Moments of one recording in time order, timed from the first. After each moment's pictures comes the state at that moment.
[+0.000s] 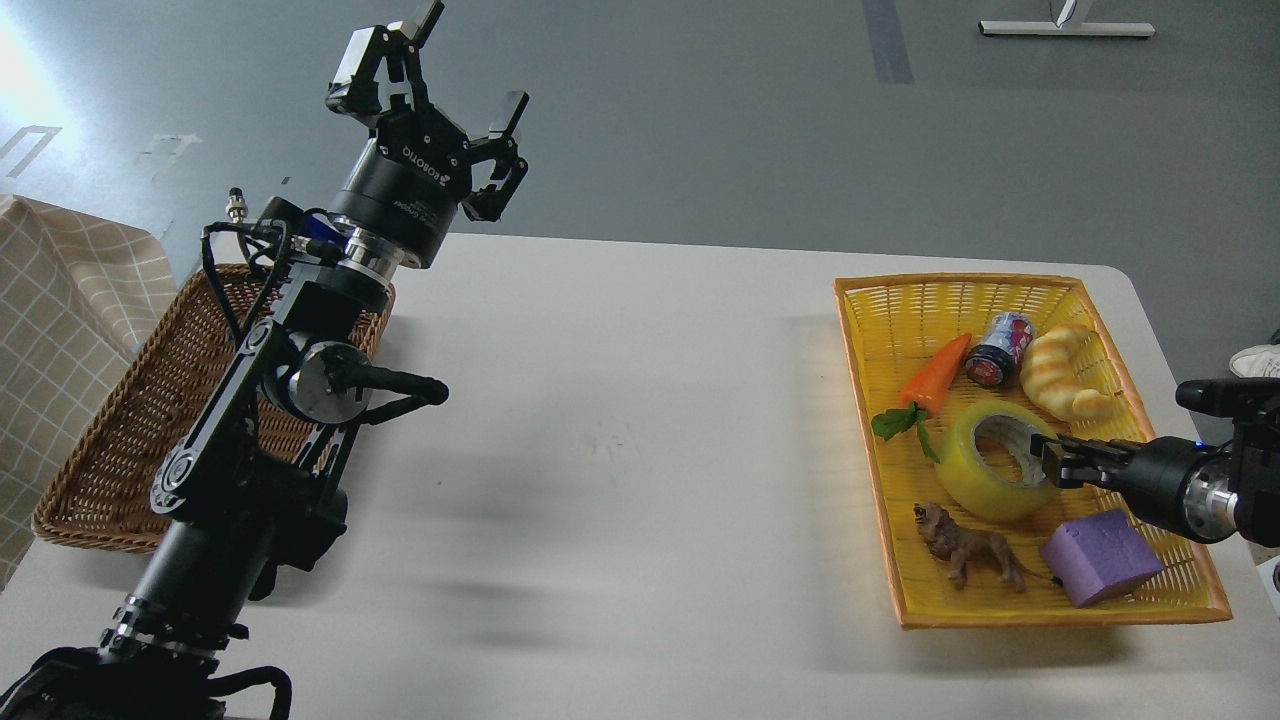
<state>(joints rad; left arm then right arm) -0.44 0.05 -1.40 -1.31 0.73 -0.26 -0.16 0.24 -0.68 1.08 1.26 -2.08 0.49 0.19</state>
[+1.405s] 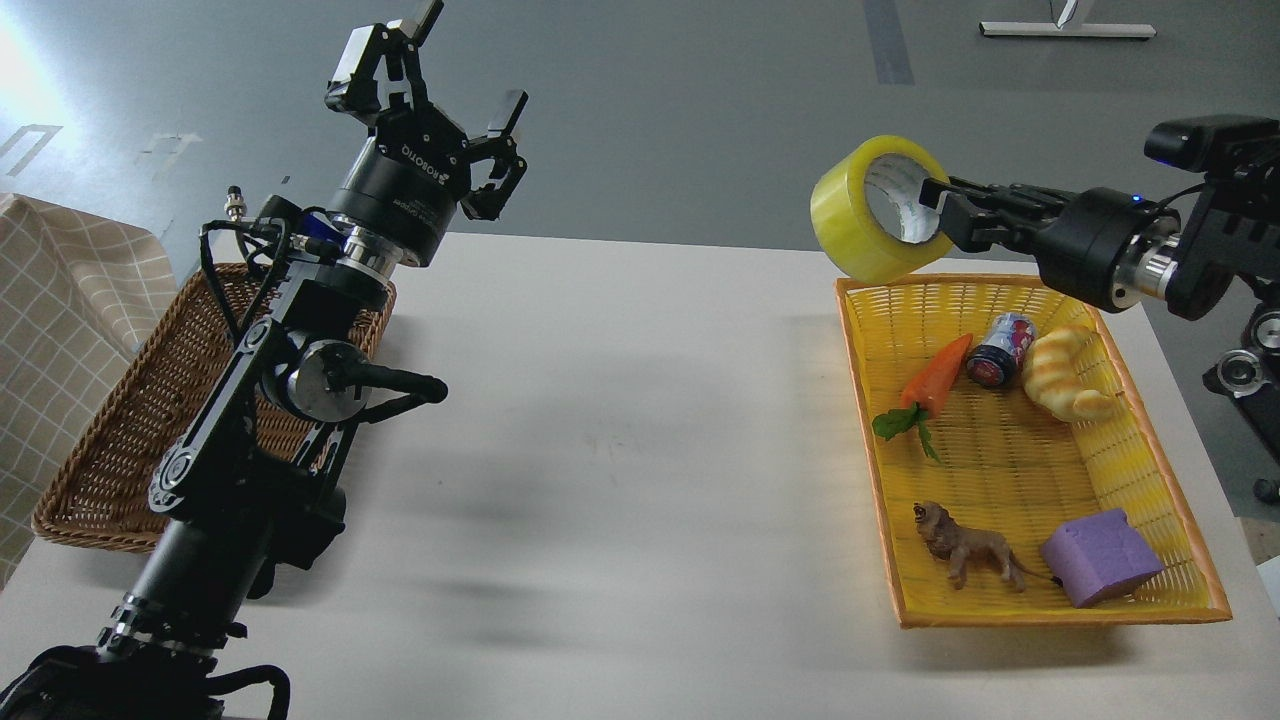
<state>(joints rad) -0.44 0.06 -1.40 -1.31 0.73 -0.26 -0.16 0.68 -0.52 1.01 1.35 -1.96 0.49 0.16</state>
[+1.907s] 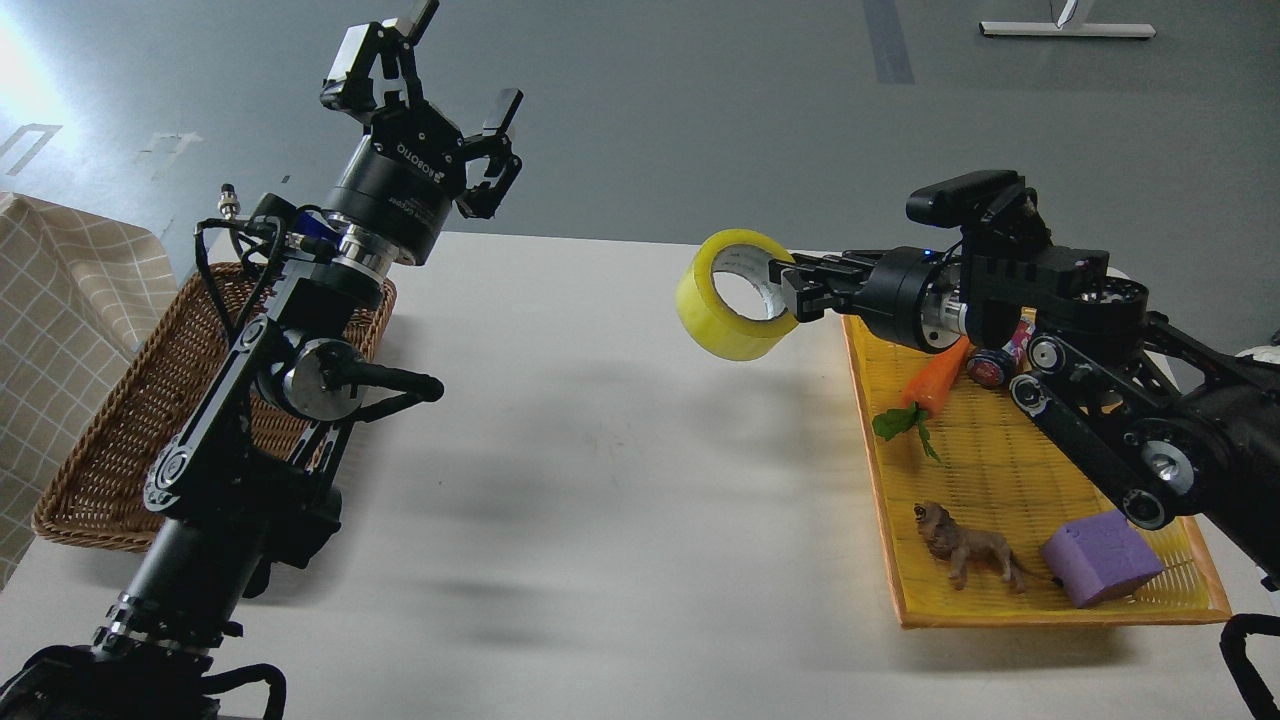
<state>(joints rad) -0.44 0.07 -1.40 -1.31 0.73 -0.25 -0.16 0.79 -0.30 0.78 1.19 -2.05 0.49 0.11</state>
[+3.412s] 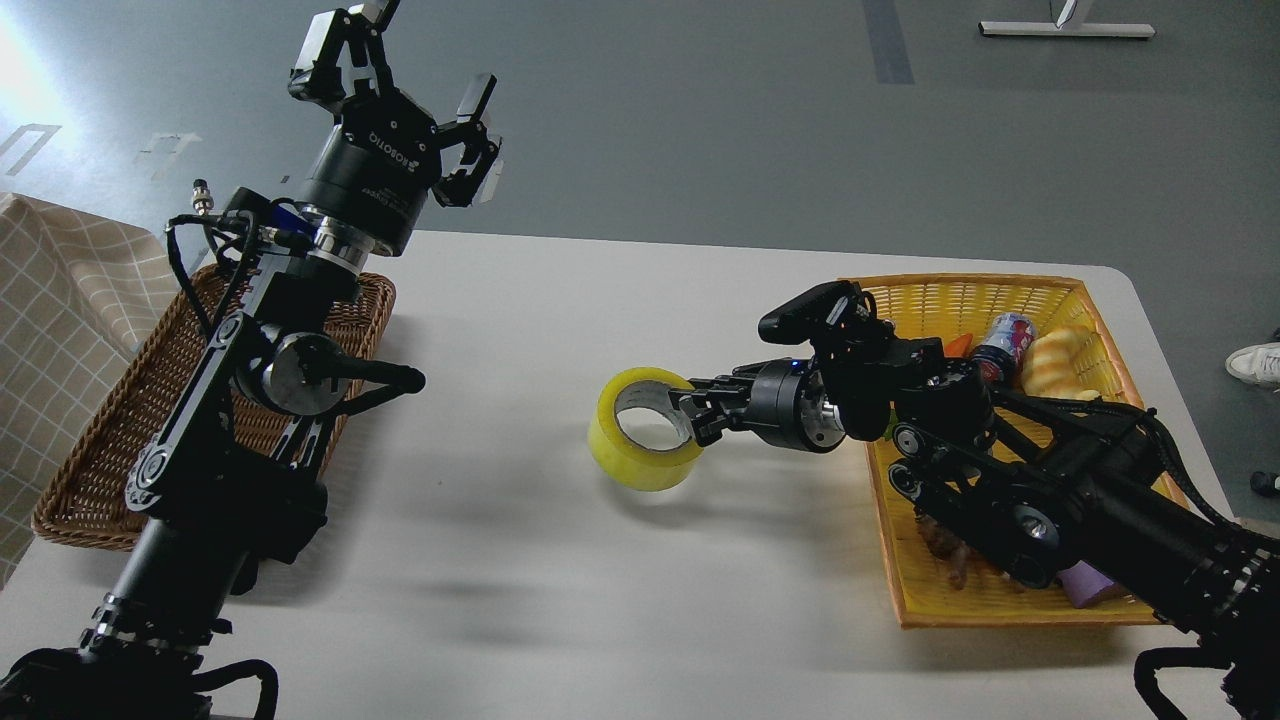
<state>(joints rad) -0.44 0.08 -1.44 -1.32 0.73 -0.26 -0.16 0.77 -0.16 0.55 1.13 -2.07 0.49 0.11</state>
